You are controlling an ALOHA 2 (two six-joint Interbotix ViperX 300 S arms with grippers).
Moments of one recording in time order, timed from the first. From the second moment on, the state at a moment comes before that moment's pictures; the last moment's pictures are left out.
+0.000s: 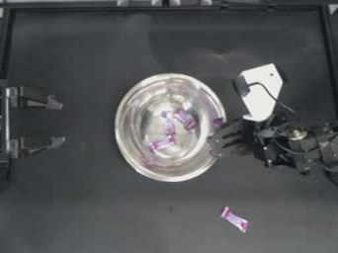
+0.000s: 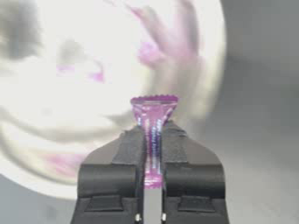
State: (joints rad) left arm 0.20 -1.04 1.21 -0.02 0.12 -0.04; right arm 0.10 -0.17 0.55 -0.61 0.91 1.74
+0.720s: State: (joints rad) left arm 0.20 -1.04 1.22 -0.02 0.12 -0.04; right arm -0.08 -0.05 0.56 -0.62 0.45 1.46
